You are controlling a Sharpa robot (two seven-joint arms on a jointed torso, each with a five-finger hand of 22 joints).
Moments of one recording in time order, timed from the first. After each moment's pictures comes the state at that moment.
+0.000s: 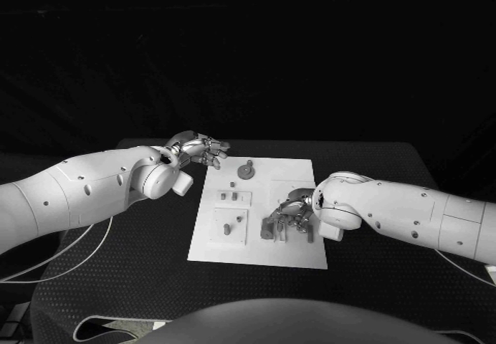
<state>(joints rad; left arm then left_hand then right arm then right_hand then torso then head) 1.20 -0.72 -0.15 1.21 -0.30 -0.18 0.12 0.92 -0.08 0.48 -0.20 0.13 0.78 0.20 0.33 0.45 1.13 0.13 0.07 0.33 1.05 0.03 0.71 0.45 0.01 1.06 -0.07 0.07 1.10 1.14 -0.59 -0.21 1.33 -0.83 0.10 -0.48 0.63 -0.05 0.56 -0.16 0.19 1.02 0.09 0.28 0.66 1.09 -0.01 1.08 1.18 1.26 -0.12 1.44 1.13 0.26 1.10 0.00 0.84 1.31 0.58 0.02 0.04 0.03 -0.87</state>
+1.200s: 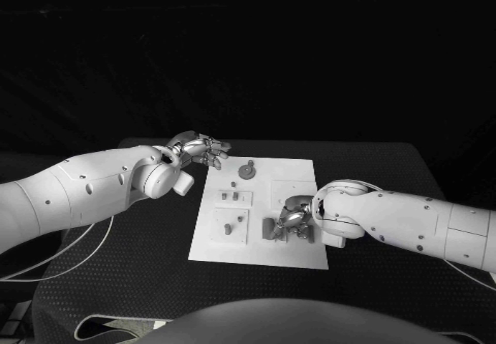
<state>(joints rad) 1.20 -0.72 -0.15 1.21 -0.30 -0.18 0.11 0.92 -0.08 0.48 -0.20 0.13 0.77 0.20 0.33 0.45 1.12 0.13 0.07 0.33 1.05 0.03 0.70 0.45 0.01 1.06 -0.07 0.07 1.10 1.12 -0.61 -0.21 1.39 -0.97 0.12 -0.43 0.78 -0.10 0.59 -0.26 0.19 1.02 0.09 0.28 0.66 1.09 -0.01 1.09 1.17 1.25 -0.12 1.45 1.10 0.25 1.10 -0.01 0.85 1.31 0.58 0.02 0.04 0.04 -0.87</state>
